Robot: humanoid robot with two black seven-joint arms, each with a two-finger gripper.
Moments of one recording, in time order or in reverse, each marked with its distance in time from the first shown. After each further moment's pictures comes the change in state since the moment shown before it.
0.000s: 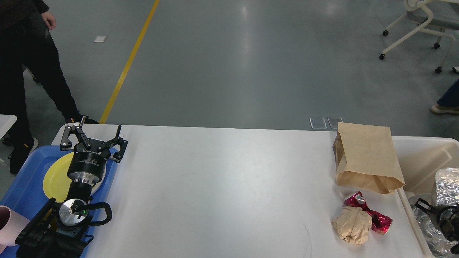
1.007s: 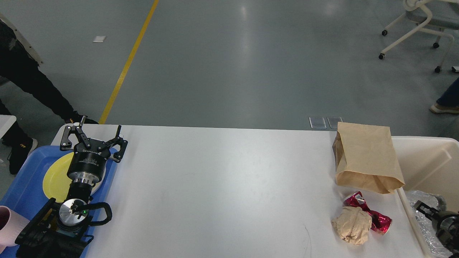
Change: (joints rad) left arm 0.000 0.000 0.000 0.000 0.000 0.000 0.000; right arm 0.037 -0.044 0.042 0.106 -0.017 -0.142 0.004
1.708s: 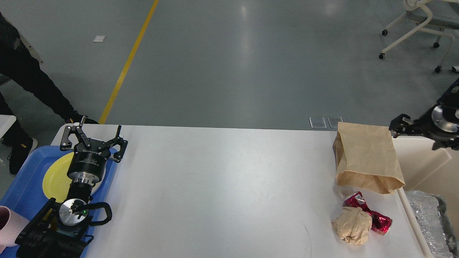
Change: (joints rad) left arm 0.000 0.000 0.000 0.000 0.000 0.000 0.000; right arm 1.171 -0.023 -0.327 0.763 -0.189 0.563 -0.252
